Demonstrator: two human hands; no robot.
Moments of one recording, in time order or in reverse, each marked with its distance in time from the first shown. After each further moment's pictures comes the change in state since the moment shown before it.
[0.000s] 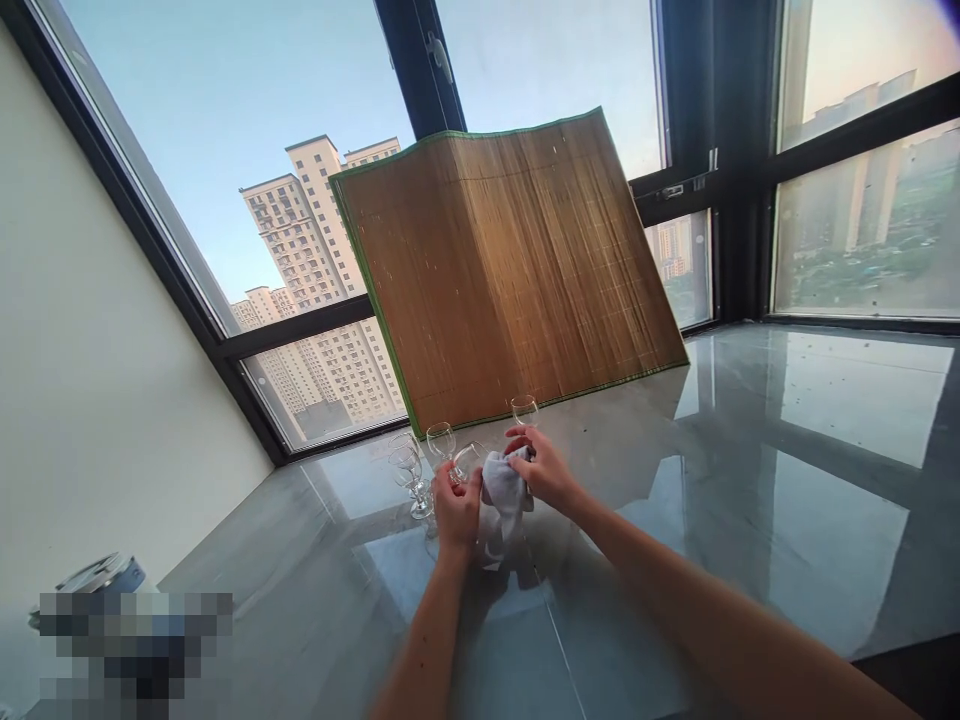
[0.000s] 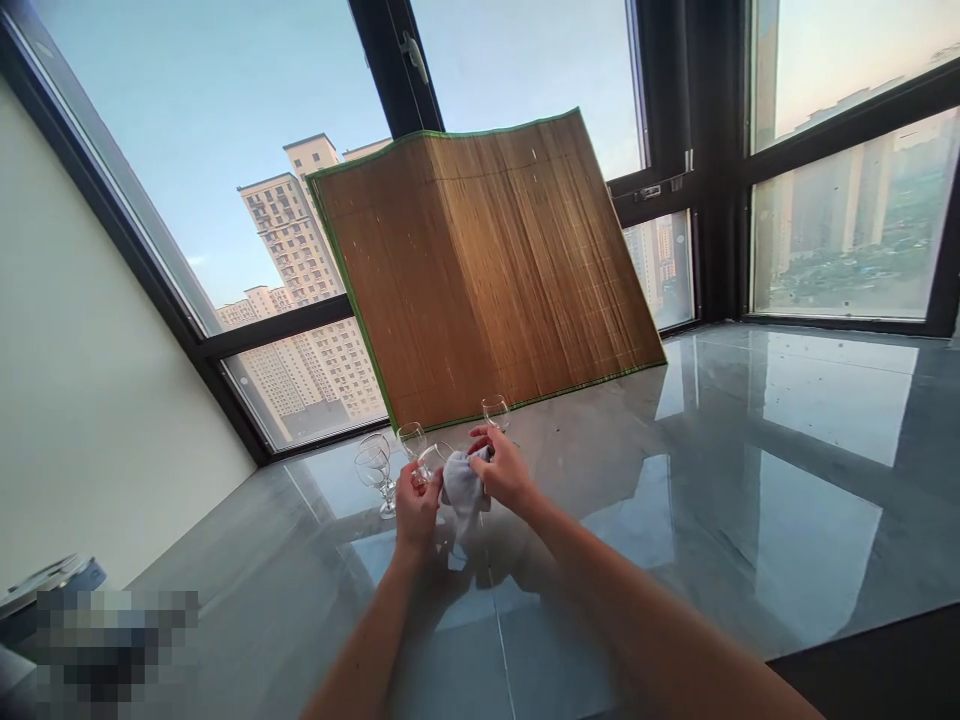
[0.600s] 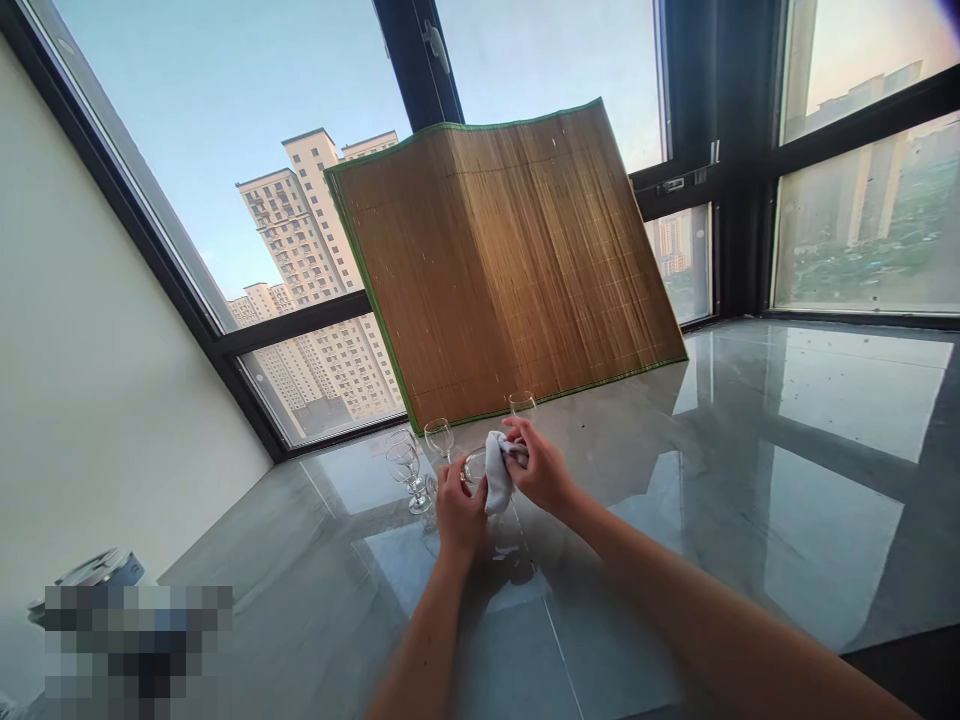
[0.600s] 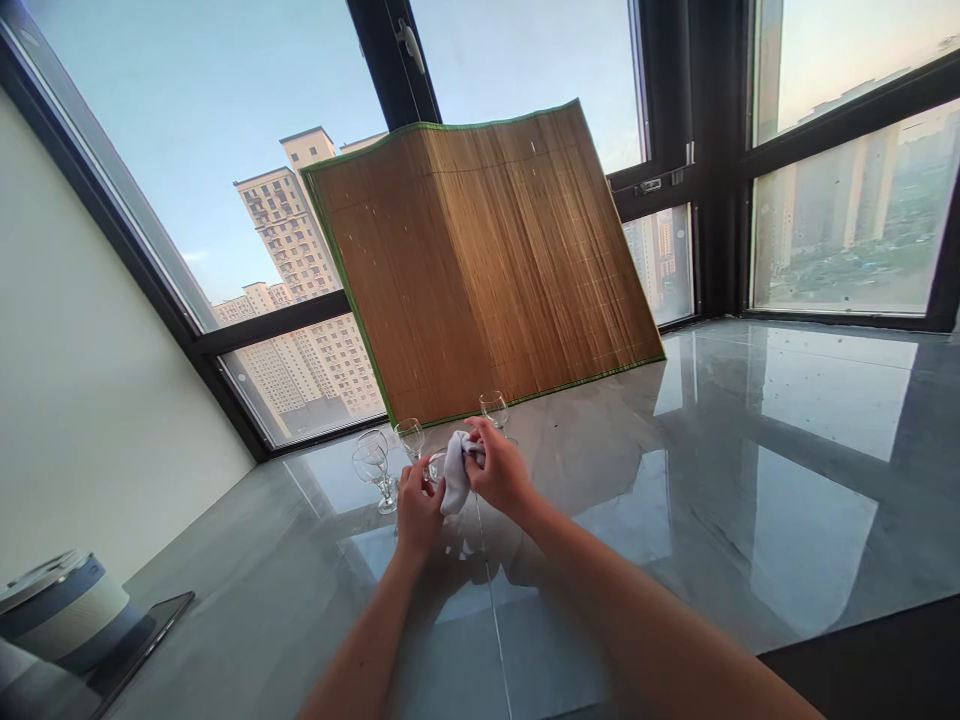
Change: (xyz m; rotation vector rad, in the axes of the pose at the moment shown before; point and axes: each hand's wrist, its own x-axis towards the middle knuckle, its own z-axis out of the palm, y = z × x) left_hand -0.012 0.009 -0.002 0.281 -0.088 0.272; right_hand -0.008 0.000 -0.001 -0.238 0.083 -0.223
